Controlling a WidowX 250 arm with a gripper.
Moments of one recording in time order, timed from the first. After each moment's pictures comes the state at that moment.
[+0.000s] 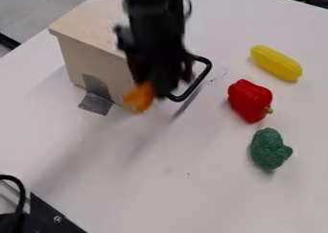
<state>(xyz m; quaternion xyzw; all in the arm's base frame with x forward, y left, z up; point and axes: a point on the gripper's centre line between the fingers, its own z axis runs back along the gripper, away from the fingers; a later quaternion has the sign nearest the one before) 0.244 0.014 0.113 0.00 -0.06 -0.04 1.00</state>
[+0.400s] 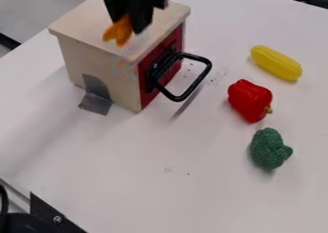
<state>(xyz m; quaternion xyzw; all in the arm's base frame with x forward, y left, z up) 0.290 0.083 0.139 0.00 -0.08 0.03 1.00</state>
